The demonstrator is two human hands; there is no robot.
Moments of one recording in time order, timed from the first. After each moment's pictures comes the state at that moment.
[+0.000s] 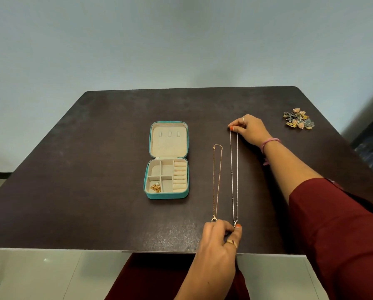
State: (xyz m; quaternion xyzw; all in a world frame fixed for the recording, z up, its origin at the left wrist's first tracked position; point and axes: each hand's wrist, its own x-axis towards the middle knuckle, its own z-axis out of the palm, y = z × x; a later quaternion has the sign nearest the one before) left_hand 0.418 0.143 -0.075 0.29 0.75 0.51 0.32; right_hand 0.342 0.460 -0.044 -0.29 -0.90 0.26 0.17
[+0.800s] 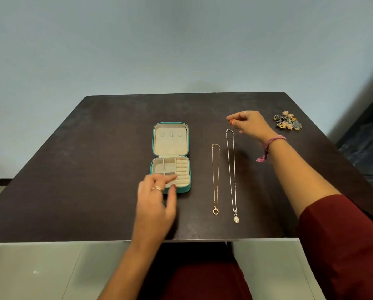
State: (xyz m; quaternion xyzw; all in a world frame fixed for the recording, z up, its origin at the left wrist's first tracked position) left_hand 0.315 0.097 -0.049 0.40 0.78 0.46 -0.10; right_hand 0.360 0.427 -0.005 -0.31 -0.83 0.41 0.22
